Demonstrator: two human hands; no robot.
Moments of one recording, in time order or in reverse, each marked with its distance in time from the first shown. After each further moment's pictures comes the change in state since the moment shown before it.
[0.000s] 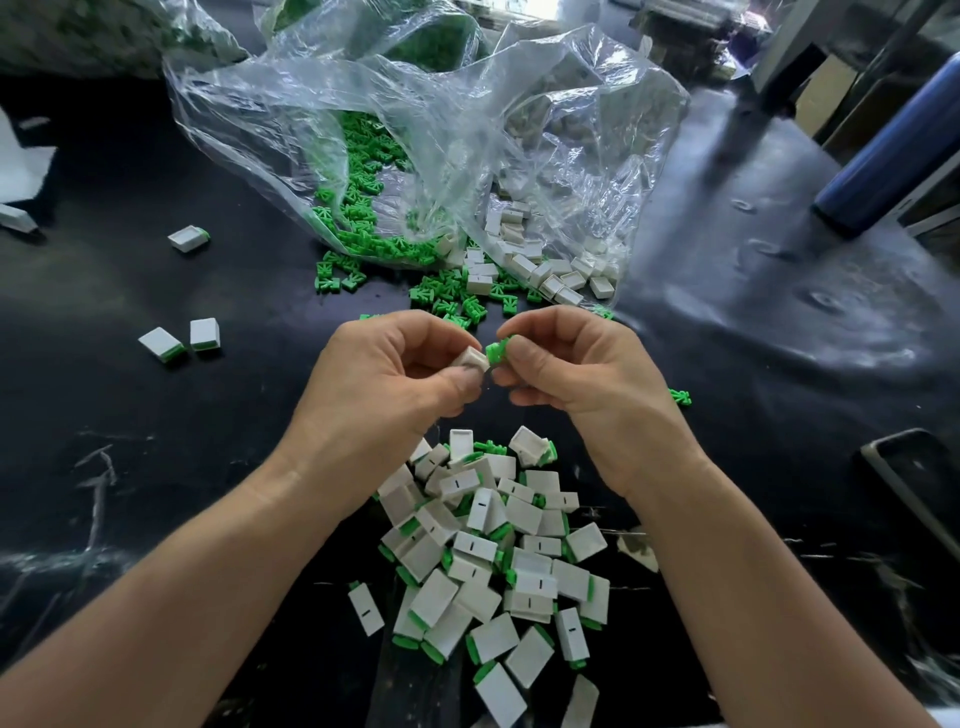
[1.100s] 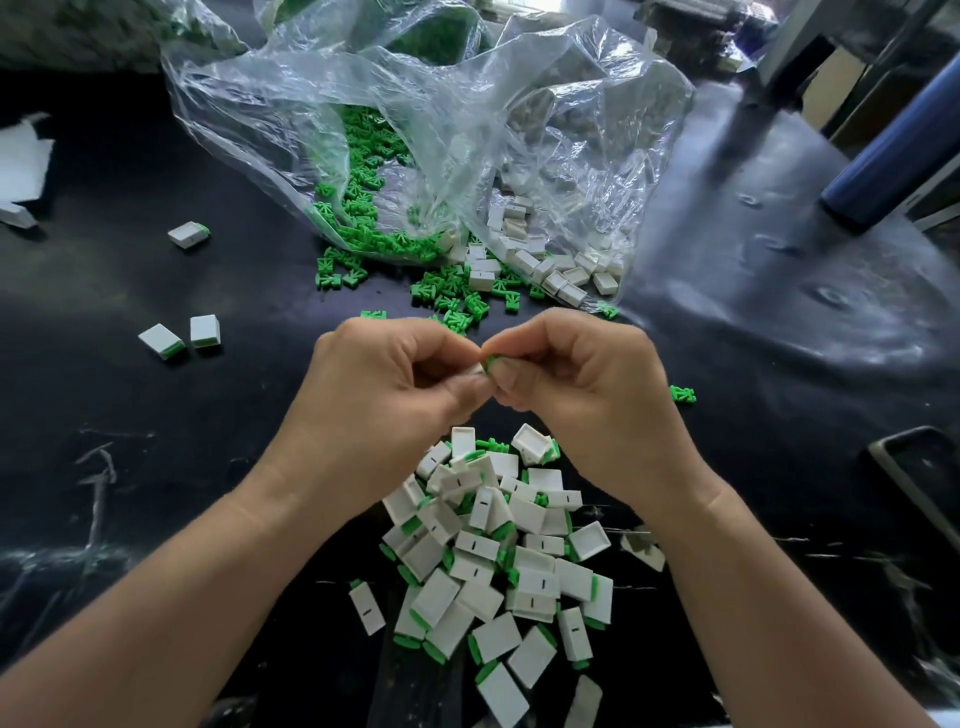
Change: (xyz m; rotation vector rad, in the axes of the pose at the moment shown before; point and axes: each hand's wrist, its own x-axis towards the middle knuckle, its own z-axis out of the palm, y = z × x) left_hand -0.007 0.006 -0.004 0.257 -0.011 0.178; right_hand -0.011 -0.006 0.003 -0.428 -0.016 -0.332
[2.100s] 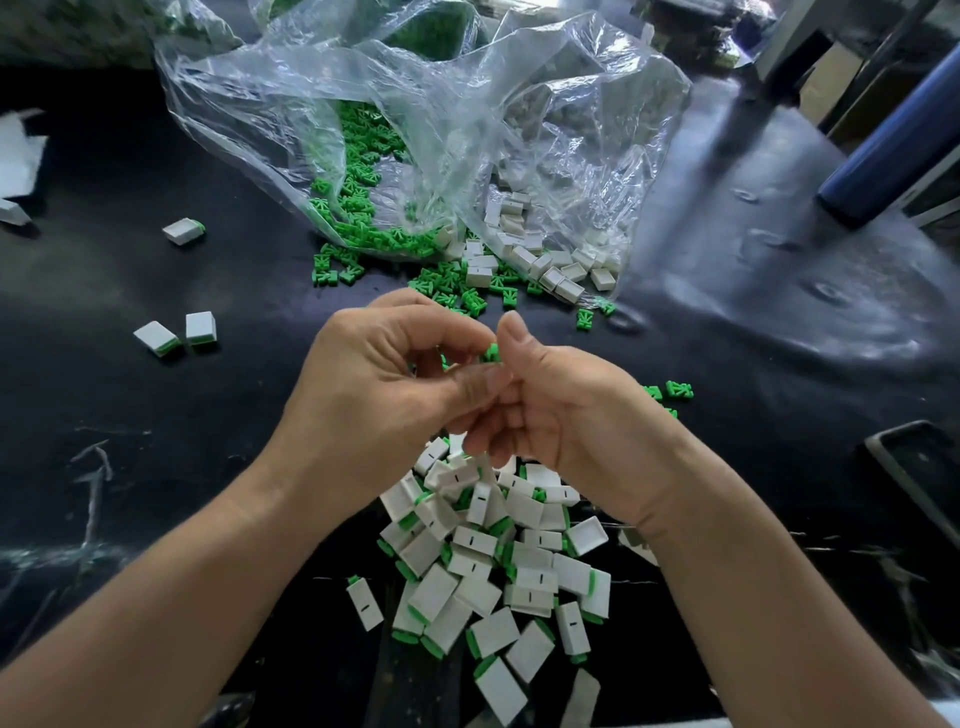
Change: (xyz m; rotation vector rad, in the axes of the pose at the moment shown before) left_hand -0.001 0.003 0.002 -0.270 -0.002 0.095; right_hand 0.000 -0.009 0.004 0.621 -0.392 0.527
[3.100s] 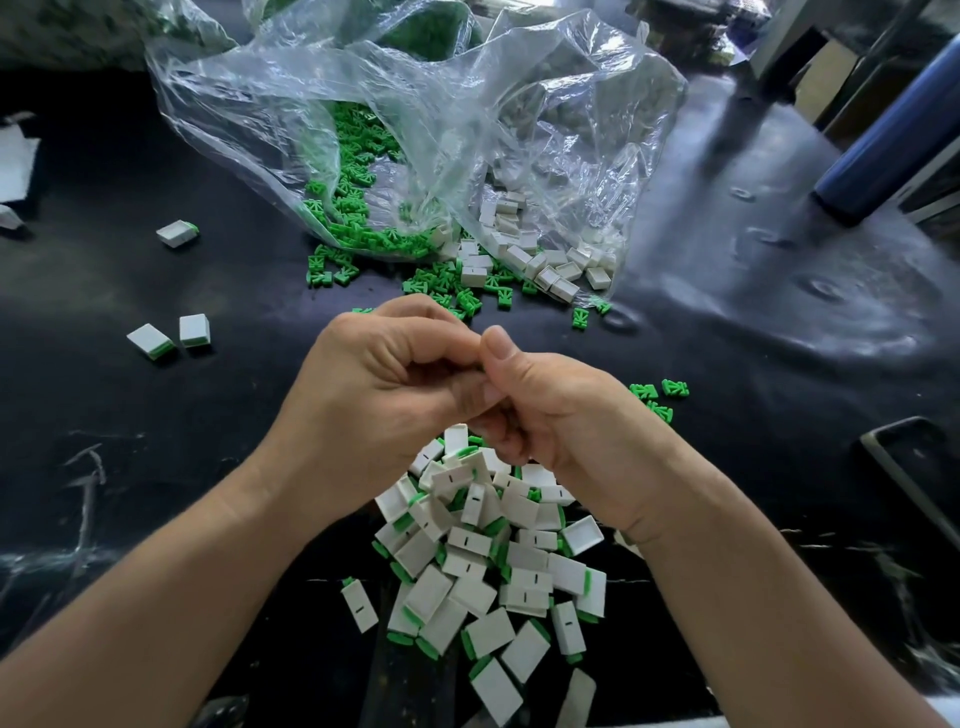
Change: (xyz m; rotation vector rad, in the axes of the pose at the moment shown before) left_hand 0.001 -0.004 -0.003 -0.060 -0.132 0.024; right_hand -0.003 0.001 0.003 -0.221 0.054 -0.058
